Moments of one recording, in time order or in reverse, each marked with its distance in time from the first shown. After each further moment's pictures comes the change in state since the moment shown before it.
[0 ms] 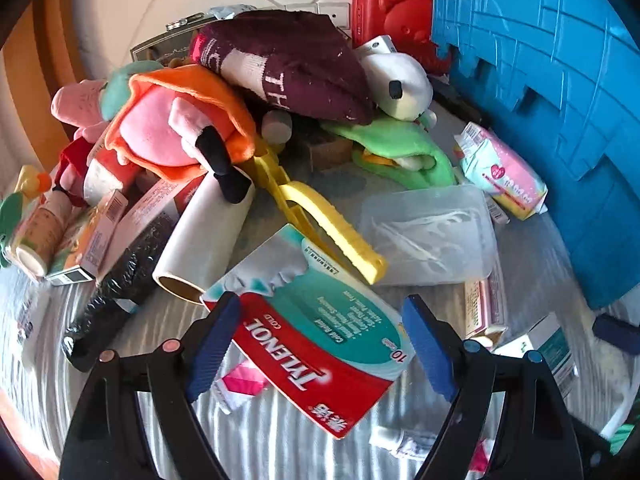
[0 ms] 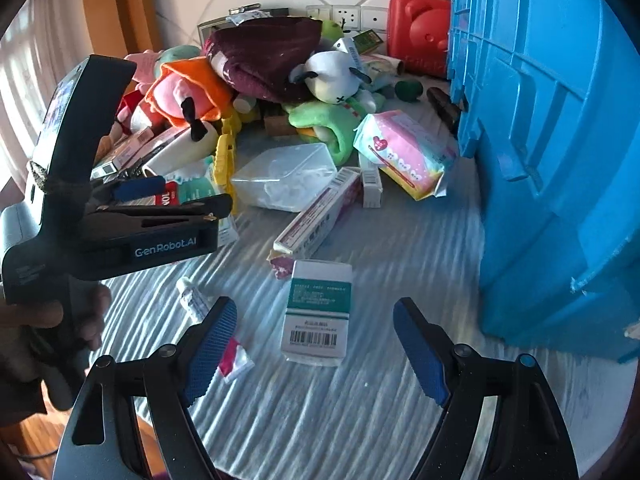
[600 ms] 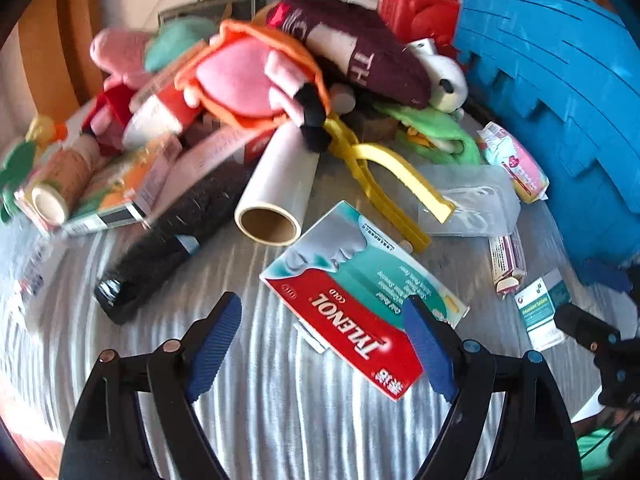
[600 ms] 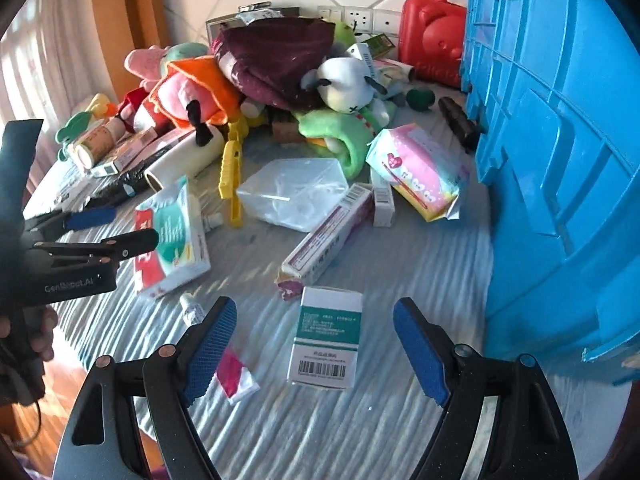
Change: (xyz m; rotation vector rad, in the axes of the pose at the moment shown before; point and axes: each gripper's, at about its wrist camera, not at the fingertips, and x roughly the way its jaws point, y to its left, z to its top) left arm -0.018 0.064 -0.029 -0.098 0.059 -0.061; right arm 0.005 0.008 0.015 -0.030 0.004 0.005
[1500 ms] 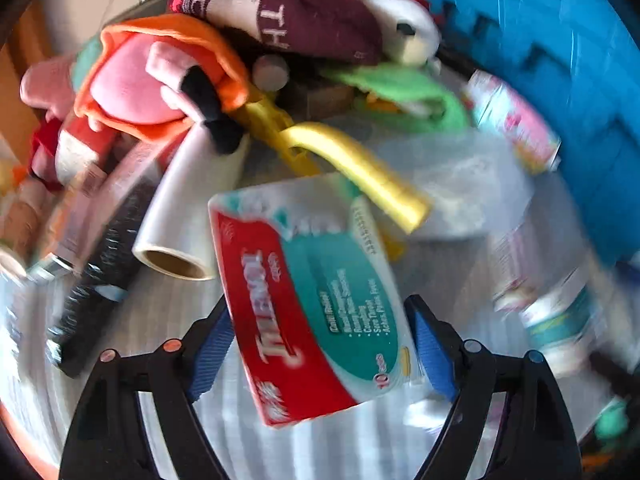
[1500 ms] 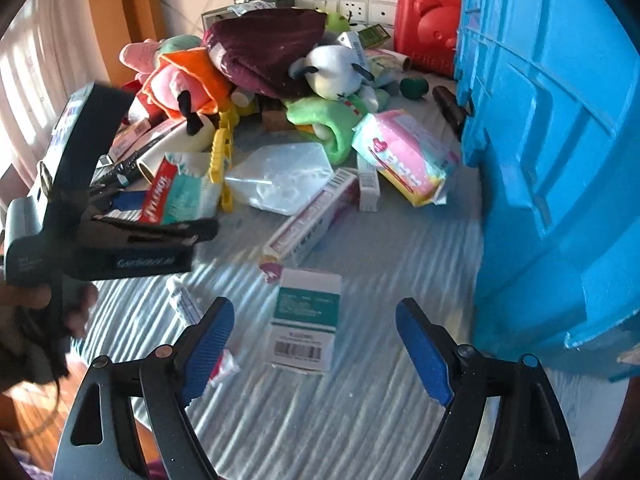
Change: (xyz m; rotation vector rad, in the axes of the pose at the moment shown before) left arm 0.048 -0.044 0.021 0.176 0.077 0.048; right arm -0.006 -0.013 -0.007 -0.007 0.035 -0.002
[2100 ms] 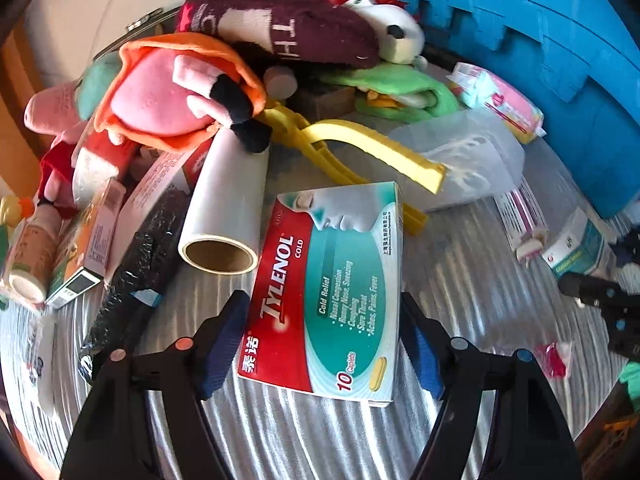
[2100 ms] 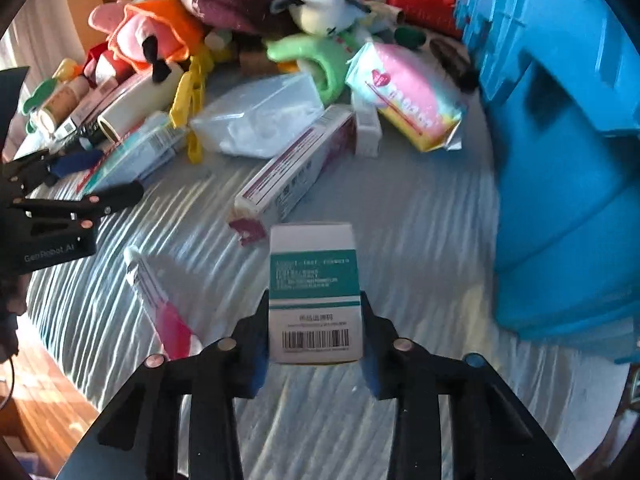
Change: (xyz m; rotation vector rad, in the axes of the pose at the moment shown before) left arm -0.020 0.015 -0.015 0.108 -0.061 -0.018; right arm 0.044 0.008 -0.006 0.009 0.149 -0.061
